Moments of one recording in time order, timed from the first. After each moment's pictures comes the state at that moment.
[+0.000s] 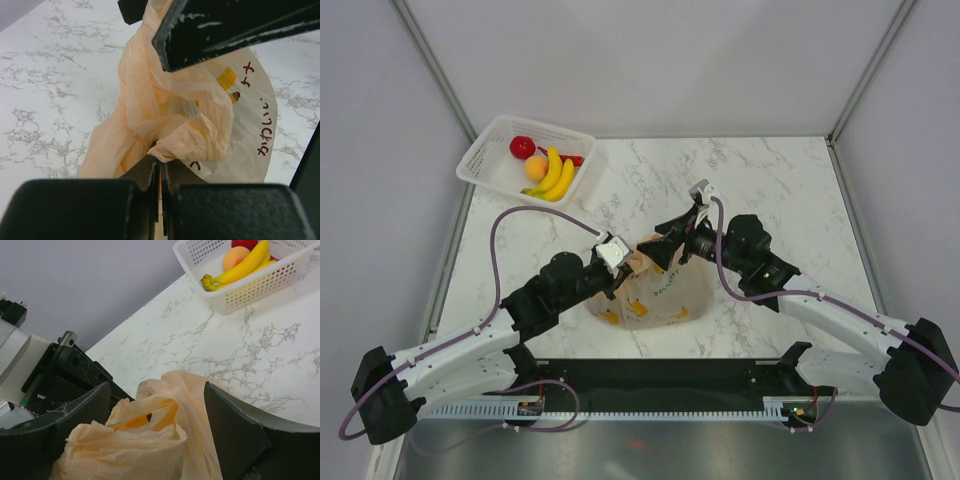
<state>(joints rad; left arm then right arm) -0.90 0.86 0.54 0.08 0.00 0.08 0.75 1.12 0.73 0.35 -0.30 0.40</state>
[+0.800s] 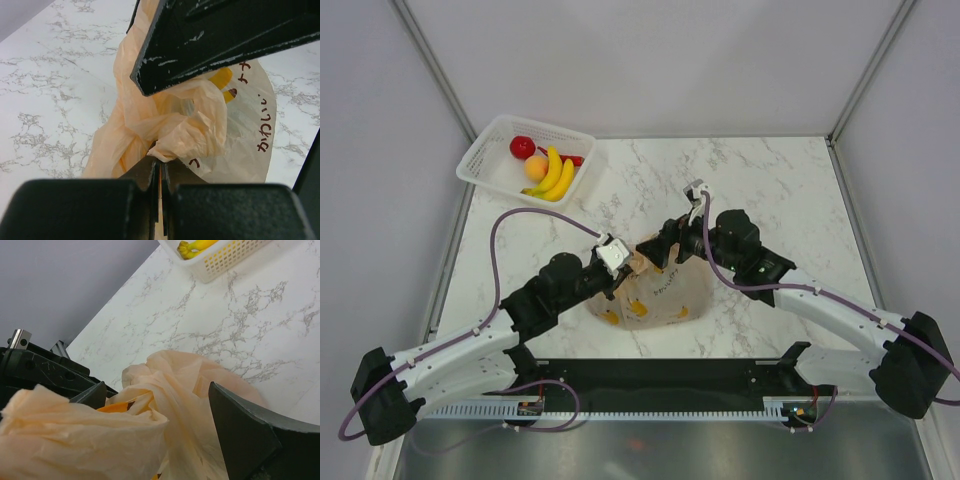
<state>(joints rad) -0.90 0.85 0.54 0.09 0.01 0.11 0.77 1.16 0.80 0.19 -0.20 0.45</state>
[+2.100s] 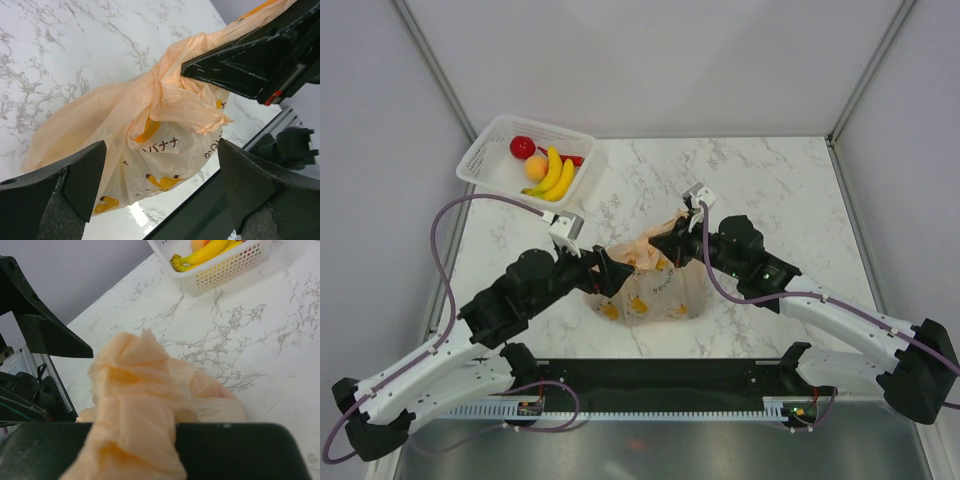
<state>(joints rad) -0.90 0.70 0.74 -0.32 -0.15 -0.48 0.81 1.11 0.79 0.17 -0.13 0.31</state>
